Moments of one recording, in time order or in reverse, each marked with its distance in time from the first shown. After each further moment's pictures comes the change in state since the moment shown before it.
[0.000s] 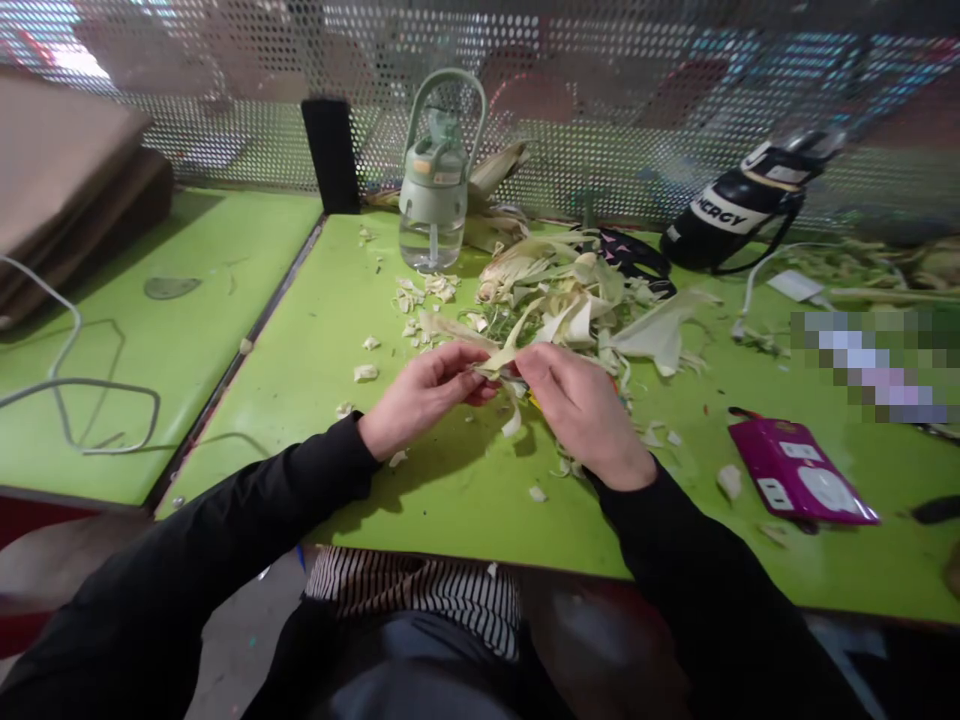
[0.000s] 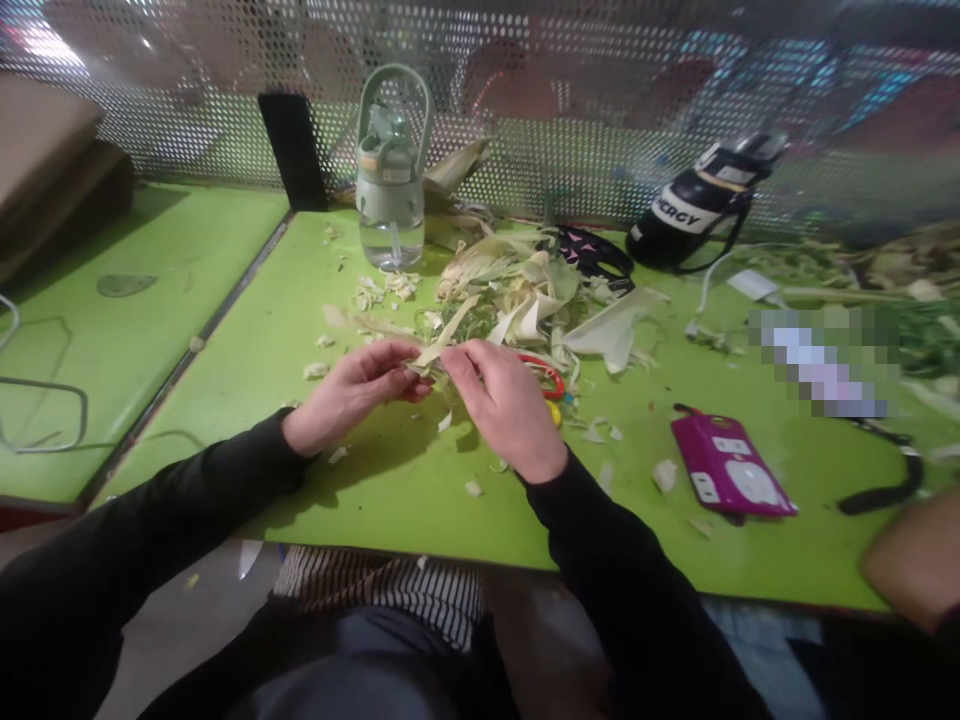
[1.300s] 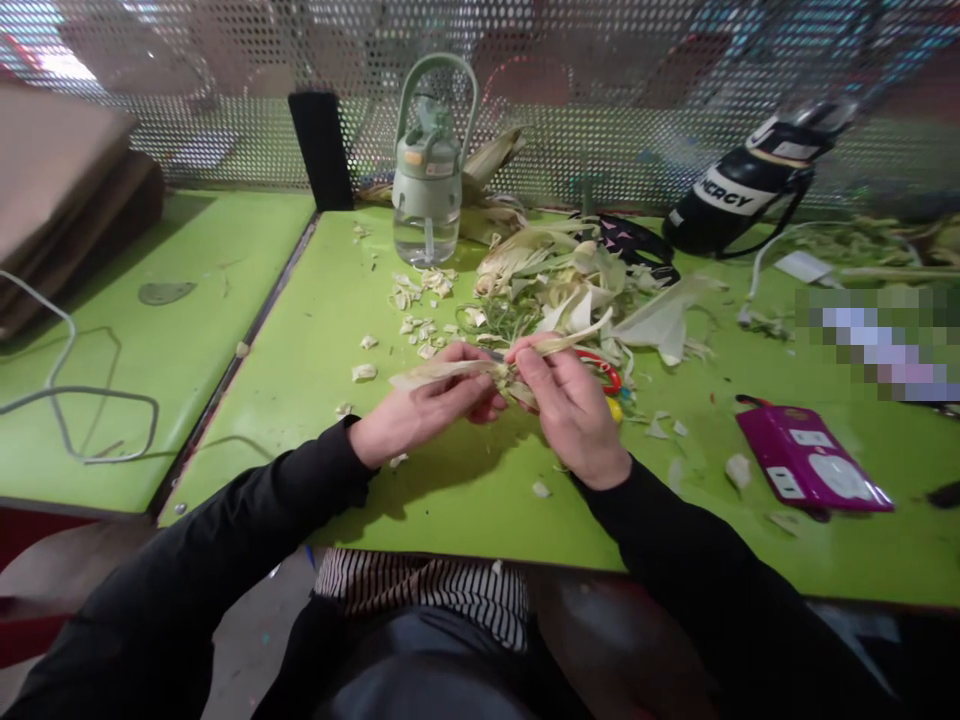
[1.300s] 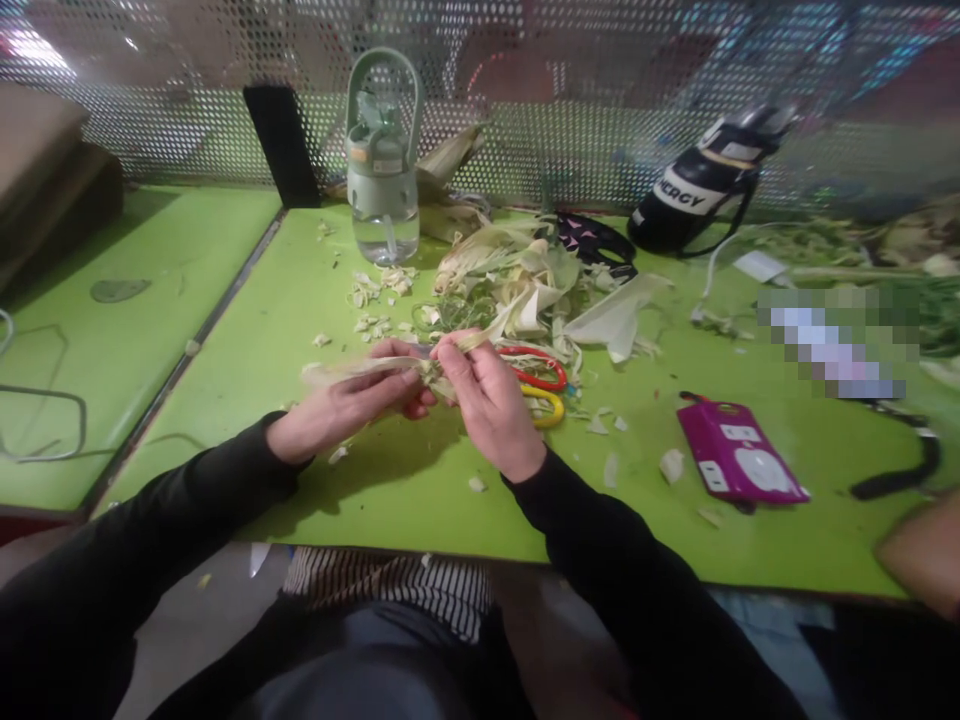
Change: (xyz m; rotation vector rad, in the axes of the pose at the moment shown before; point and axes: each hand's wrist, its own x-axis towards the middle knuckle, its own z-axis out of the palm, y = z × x) left_hand -0.013 0.014 0.005 0.223 -0.161 0.022; right_hand -0.008 -0.001 0.026 0.599 0.085 0.079
